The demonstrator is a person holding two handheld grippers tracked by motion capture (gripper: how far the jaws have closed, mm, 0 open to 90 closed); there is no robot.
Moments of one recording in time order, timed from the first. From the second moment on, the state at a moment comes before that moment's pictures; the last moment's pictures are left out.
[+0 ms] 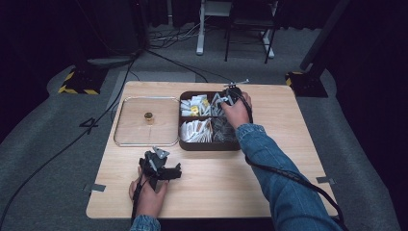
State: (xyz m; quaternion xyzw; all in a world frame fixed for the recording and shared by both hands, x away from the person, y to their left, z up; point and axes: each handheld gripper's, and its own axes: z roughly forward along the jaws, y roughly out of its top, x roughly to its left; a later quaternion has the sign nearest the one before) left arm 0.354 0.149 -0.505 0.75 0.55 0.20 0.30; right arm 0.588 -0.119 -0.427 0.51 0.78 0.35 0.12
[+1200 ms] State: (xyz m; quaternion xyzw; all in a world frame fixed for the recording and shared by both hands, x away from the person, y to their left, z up) left arm 0.356 0.149 -0.505 0.75 0.55 0.20 0.30; right arm 0.517 -0.193 -0.350 0.43 0.74 0.48 0.16
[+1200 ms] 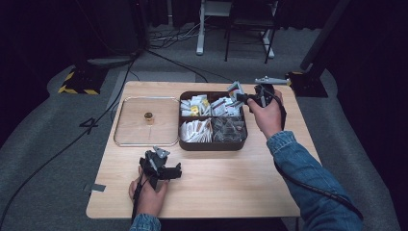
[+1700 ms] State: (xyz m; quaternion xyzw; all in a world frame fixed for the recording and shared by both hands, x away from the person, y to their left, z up) left arm 0.357 0.149 -0.505 0.76 0.55 0.20 0.30; right arm 0.492 -0.247 -0.344 0.45 0.73 0.49 0.17
